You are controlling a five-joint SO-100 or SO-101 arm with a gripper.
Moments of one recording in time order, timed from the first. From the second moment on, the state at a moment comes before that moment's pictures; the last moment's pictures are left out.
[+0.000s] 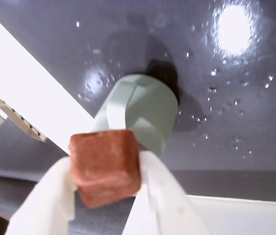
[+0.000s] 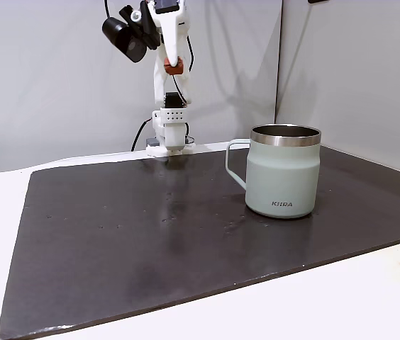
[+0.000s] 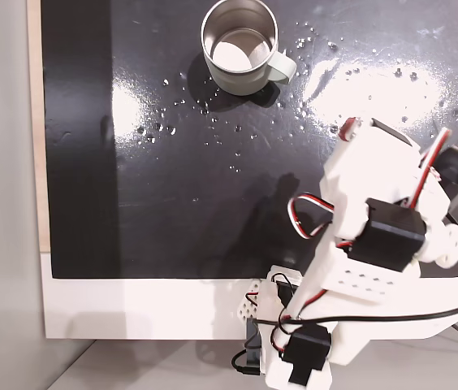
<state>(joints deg) 14.9 106.2 62.4 100.6 14.3</state>
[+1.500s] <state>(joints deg) -7.3 53.1 4.7 98.4 15.4</state>
